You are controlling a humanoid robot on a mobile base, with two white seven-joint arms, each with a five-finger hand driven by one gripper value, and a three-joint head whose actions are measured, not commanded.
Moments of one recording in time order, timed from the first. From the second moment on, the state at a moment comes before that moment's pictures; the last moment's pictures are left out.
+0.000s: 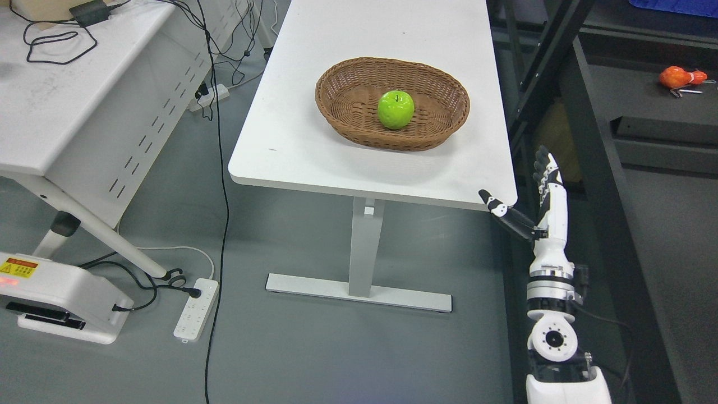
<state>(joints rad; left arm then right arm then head) 0.00 0.00 0.10 -0.04 -0.07 -0.01 -0.18 -0.03 -0.08 0.07 -1.68 0.34 0.02 -0.18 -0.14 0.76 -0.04</state>
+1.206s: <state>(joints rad) 0.00 0.00 0.10 -0.04 -0.07 -0.01 -0.18 -0.34 -0.21 0.19 -1.58 0.65 -0.01 0.09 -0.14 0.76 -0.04</state>
